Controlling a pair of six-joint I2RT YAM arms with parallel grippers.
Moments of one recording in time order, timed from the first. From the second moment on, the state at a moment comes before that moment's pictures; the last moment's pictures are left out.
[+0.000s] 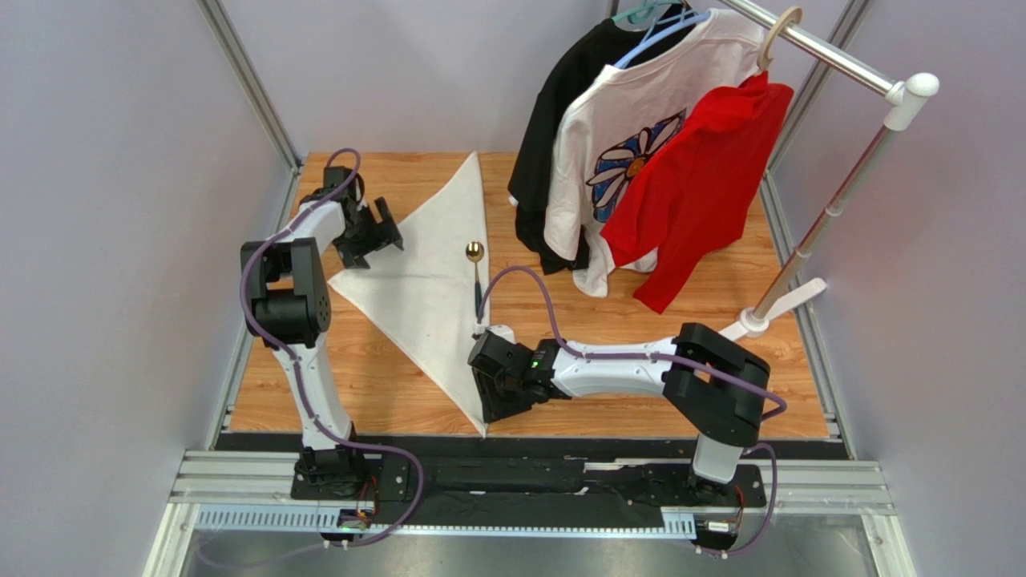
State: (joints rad) left arm 0.08 2.07 1.53 -0.57 0.12 -0.41; right arm 1.19 1.77 1.05 -0.37 -0.01 0.81
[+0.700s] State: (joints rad) left arm 0.02 1.47 1.42 -0.60 0.17 -0.33; right arm 1.38 1.64 1.05 -0.41 0.13 0.39
